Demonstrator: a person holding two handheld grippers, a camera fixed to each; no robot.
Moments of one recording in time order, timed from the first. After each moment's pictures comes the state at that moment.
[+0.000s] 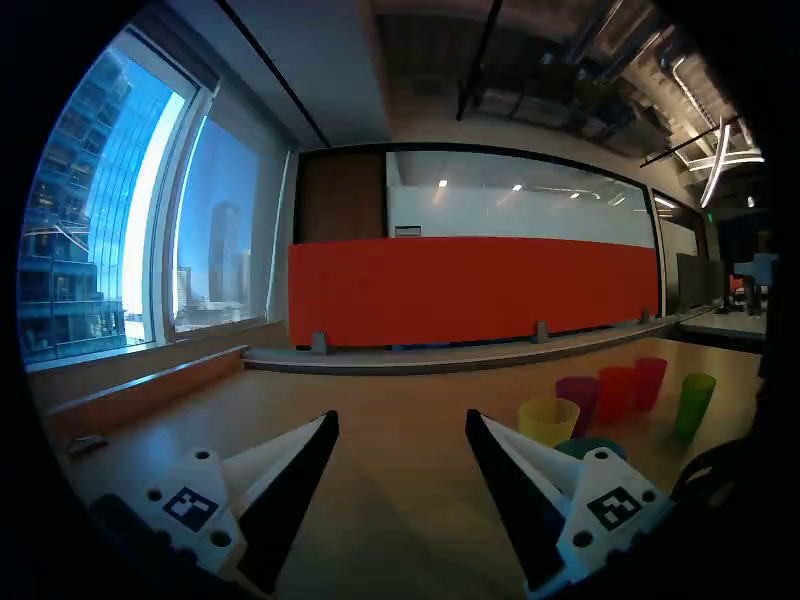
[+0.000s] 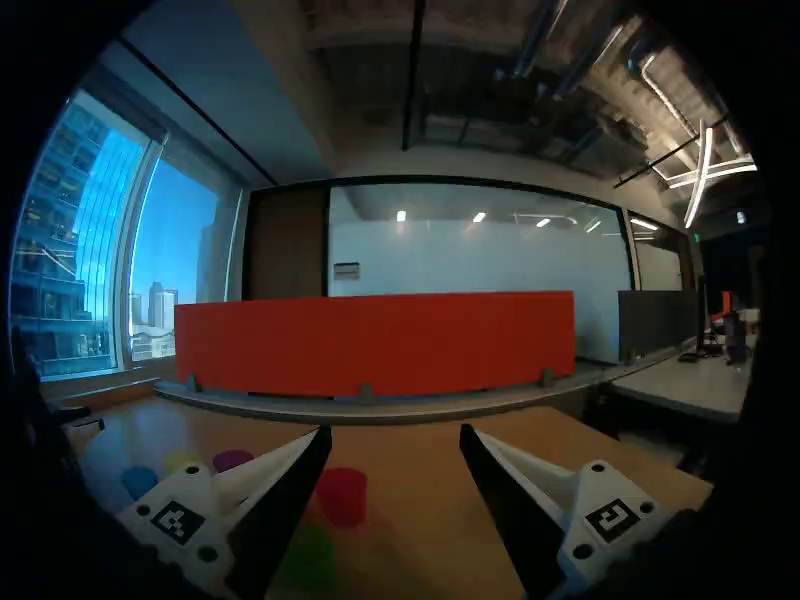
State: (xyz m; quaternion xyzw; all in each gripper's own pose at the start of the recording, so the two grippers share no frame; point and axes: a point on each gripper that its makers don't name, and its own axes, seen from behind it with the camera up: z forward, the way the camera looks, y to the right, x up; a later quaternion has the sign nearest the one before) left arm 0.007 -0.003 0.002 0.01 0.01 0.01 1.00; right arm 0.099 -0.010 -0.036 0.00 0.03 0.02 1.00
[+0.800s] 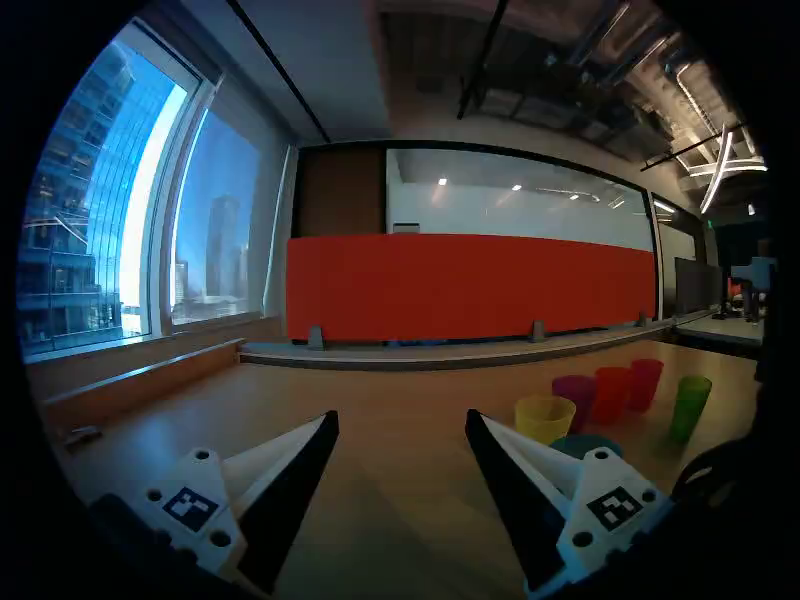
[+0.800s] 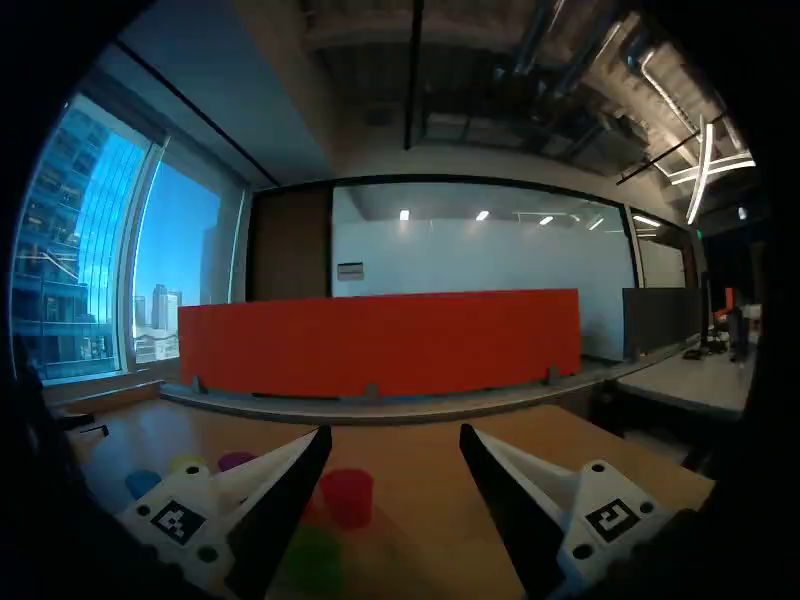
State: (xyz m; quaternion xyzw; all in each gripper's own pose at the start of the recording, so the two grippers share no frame) left arm 0.001 -0.003 -0.001 0.01 0.00 0.00 1.00; right arm 0.100 -0.013 -0.034 0.00 0.03 0.02 1.00
